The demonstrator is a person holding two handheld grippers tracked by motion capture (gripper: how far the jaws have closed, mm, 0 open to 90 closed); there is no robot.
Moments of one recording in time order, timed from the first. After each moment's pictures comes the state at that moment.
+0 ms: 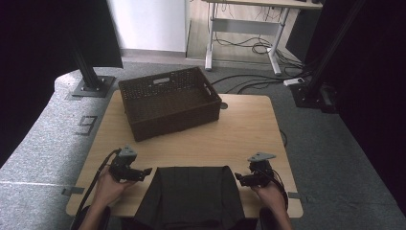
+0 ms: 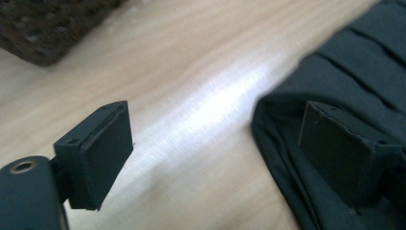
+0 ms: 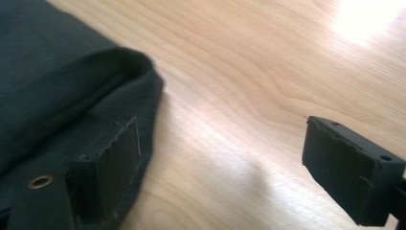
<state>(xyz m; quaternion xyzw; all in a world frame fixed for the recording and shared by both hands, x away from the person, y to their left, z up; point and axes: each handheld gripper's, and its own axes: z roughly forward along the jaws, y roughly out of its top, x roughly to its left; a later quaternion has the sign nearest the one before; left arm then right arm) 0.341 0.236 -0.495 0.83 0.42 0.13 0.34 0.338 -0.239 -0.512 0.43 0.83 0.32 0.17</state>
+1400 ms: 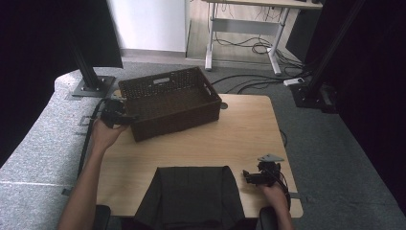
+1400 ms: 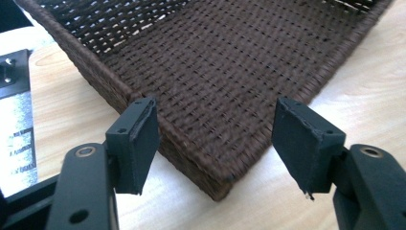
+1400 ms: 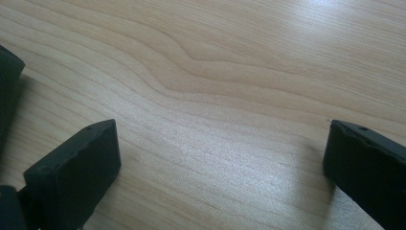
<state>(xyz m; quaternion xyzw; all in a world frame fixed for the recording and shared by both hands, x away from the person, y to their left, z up) 0.474 0.270 -0.408 0.78 0.50 0.21 0.32 0.356 -0.275 -0.558 0.50 0.77 0.33 0.21</state>
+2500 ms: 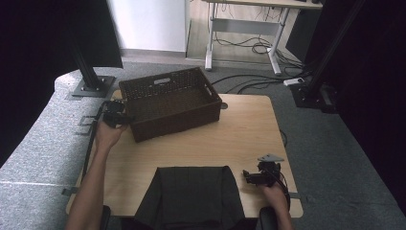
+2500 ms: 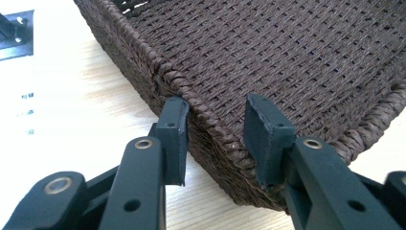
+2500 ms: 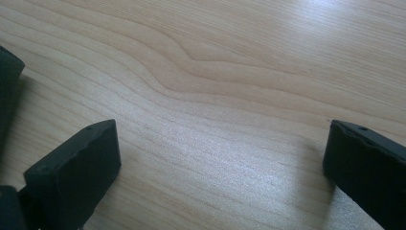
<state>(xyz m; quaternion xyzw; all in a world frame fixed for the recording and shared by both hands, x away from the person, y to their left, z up) 0.490 0.276 -0.436 0.76 0.55 0.20 0.28 0.356 -0.275 -0.558 0.50 0.77 0.33 0.21</state>
